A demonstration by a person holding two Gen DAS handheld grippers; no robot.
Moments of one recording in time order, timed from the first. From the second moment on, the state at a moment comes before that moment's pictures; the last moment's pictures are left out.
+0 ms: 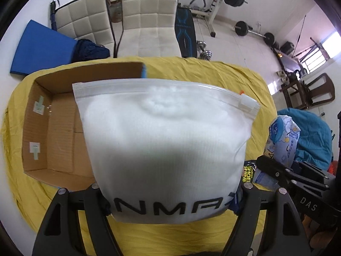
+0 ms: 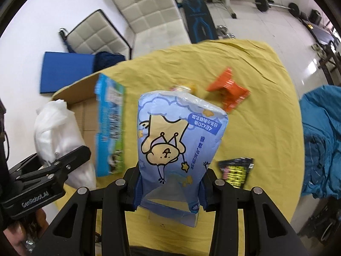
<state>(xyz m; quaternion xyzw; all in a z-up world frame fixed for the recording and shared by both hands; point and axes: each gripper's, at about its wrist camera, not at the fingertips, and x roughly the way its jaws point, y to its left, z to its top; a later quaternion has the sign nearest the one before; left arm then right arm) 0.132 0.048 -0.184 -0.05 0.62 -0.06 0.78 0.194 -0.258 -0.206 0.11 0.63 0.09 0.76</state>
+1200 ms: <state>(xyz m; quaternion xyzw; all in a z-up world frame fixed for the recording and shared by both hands) 0.295 0.208 -0.362 -0.11 0.74 -0.11 0.66 0.333 0.048 -0.365 0.03 0.71 0.11 0.70</state>
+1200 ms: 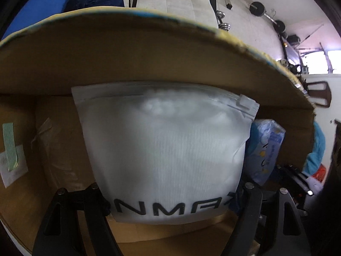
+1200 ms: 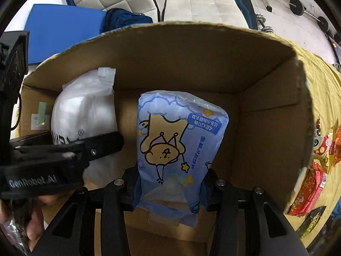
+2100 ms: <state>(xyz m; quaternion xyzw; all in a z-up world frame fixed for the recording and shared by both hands) 0.259 0.201 -0.261 -0.03 0.68 -0.07 0.73 0.310 0.042 -0.314 0.00 0.68 0.06 0.73</state>
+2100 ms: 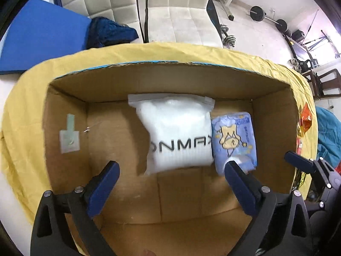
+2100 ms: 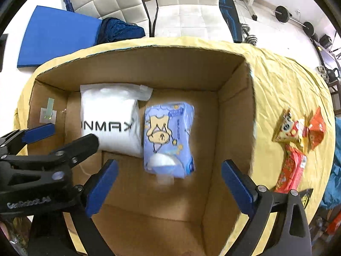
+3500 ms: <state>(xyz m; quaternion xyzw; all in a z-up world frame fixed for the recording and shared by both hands) 0.138 0.042 -0.152 0.02 0.57 -0.09 0.81 0.155 -0.141 -0.178 0.08 0.62 0.03 0.78</state>
